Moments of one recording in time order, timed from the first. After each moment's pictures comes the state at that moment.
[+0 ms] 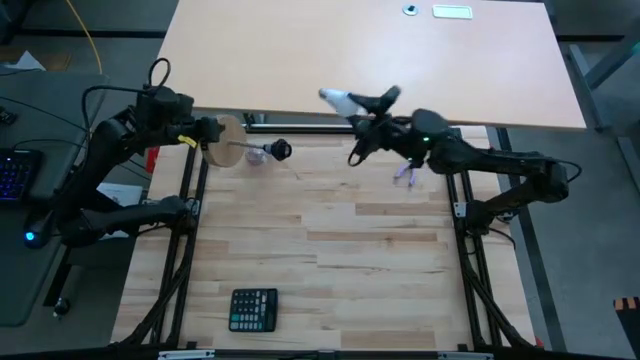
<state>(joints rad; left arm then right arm) 0.80 0.87 1.29 -1.07 0.01 -0.61 -0.19 1.35 1.22 0.27 0.41 -1.30</state>
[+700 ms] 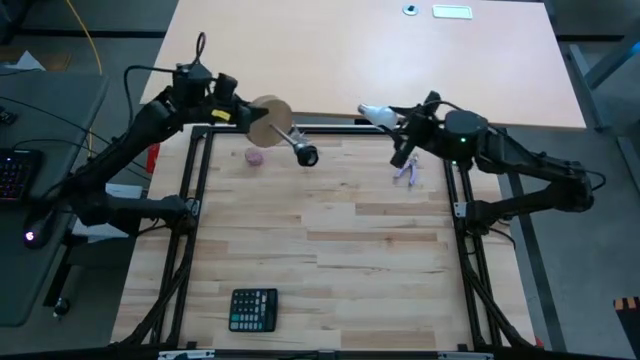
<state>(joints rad) 0.79 1.12 1.29 -0.59 0.33 -0.32 -0.19 1.06 1.22 -0.33 0.46 -0.44</state>
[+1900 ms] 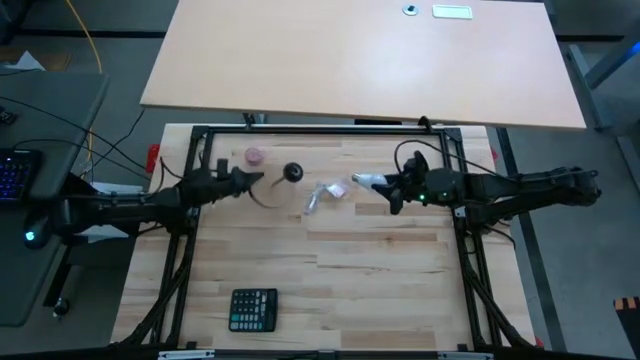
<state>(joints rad) 0.37 0.69 0.04 0.48 -0.13 -1.28 0.03 0.90 0.65 -0.13 0.38 0.65</state>
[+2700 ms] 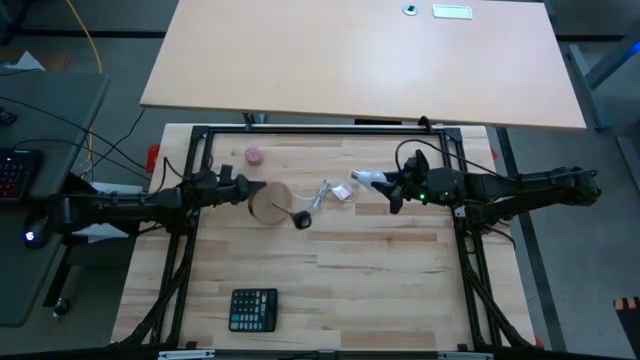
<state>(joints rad) 0.34 0.69 0.03 0.36 -0.05 -1.29 0.04 0.90 0.65 -0.09 0.41 0.59</state>
